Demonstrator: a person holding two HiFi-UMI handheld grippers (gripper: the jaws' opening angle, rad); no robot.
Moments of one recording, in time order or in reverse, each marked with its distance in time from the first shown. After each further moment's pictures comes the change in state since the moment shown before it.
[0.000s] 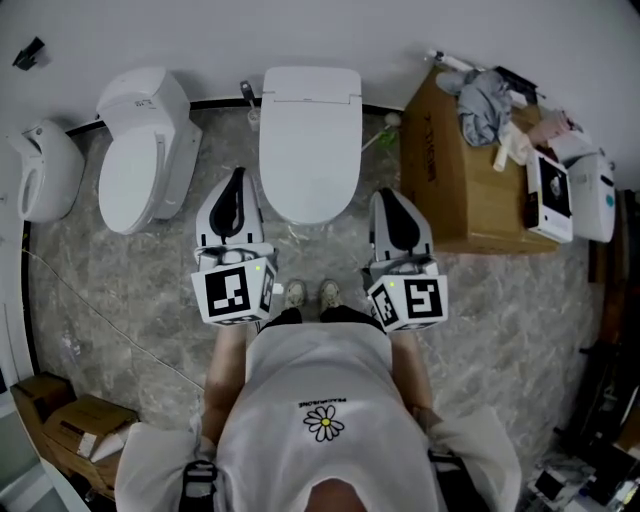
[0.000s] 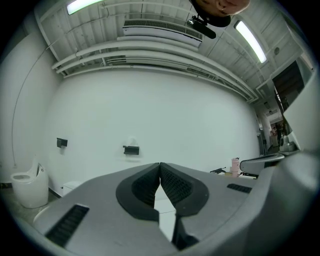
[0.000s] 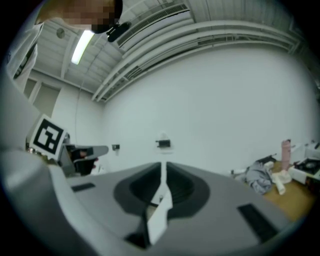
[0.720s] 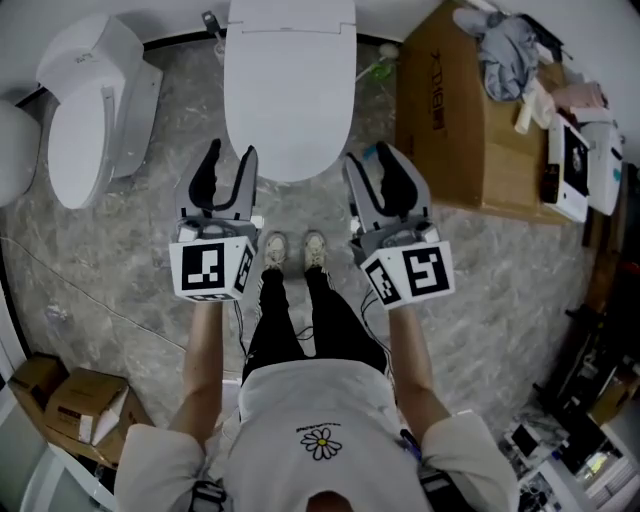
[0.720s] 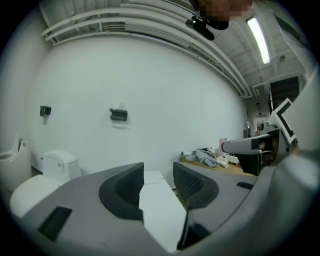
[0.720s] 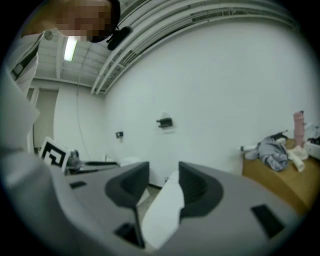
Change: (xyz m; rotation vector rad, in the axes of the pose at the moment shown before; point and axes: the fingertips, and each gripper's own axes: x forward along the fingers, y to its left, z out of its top) left arm 0.067 -0.020 -0.183 -0.070 0.217 -0.172; right arm 0.075 -0.038 -0.117 0.058 0.145 0.079
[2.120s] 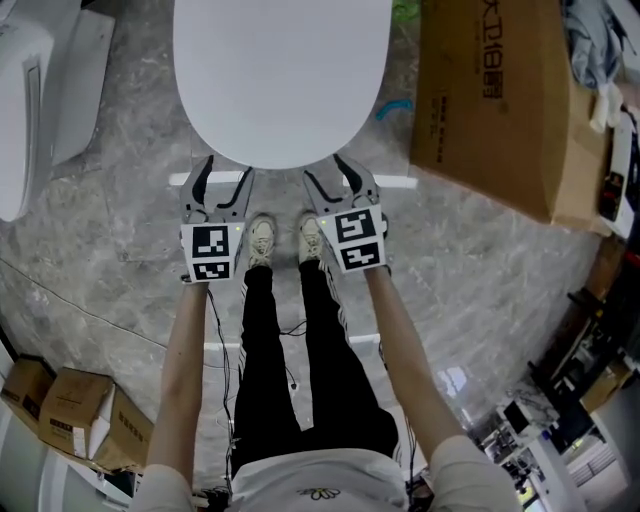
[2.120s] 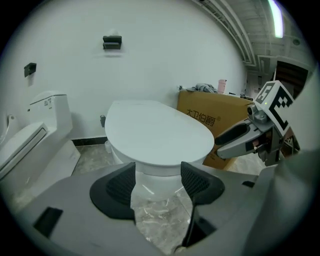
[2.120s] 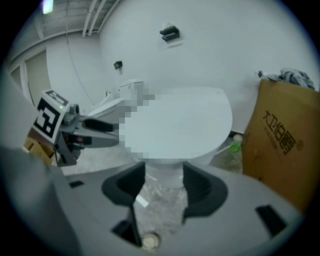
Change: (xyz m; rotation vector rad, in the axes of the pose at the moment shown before) left arm 0.028 0.032 -0.431 0.029 0.493 -0.076; right arm 0.055 -0.032 -0.461 -0.092 0.692 0.041
